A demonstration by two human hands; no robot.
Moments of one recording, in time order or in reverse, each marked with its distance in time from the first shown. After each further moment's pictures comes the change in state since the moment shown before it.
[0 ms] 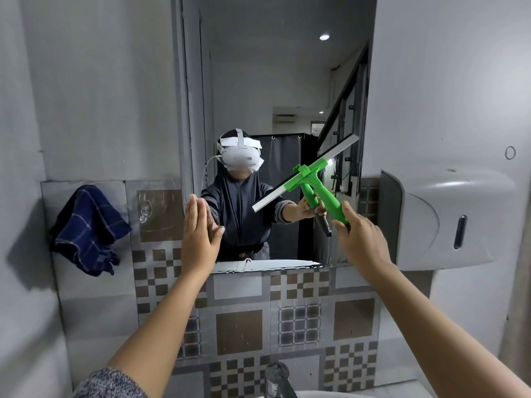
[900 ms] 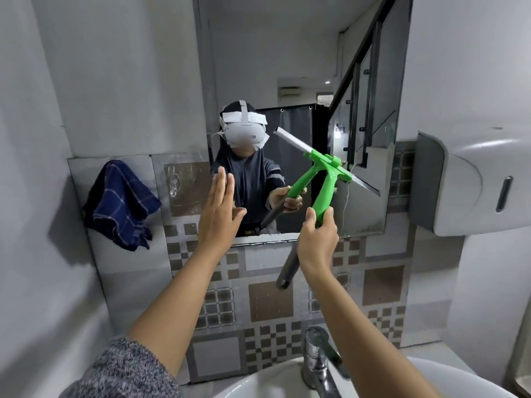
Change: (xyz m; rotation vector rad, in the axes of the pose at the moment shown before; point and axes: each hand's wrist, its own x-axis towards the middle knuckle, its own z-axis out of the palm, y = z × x) left_hand 0.009 0.004 -0.011 0.153 -0.136 0.175; right_hand -0.044 -0.112 0.065 0.870 0.206 0.484
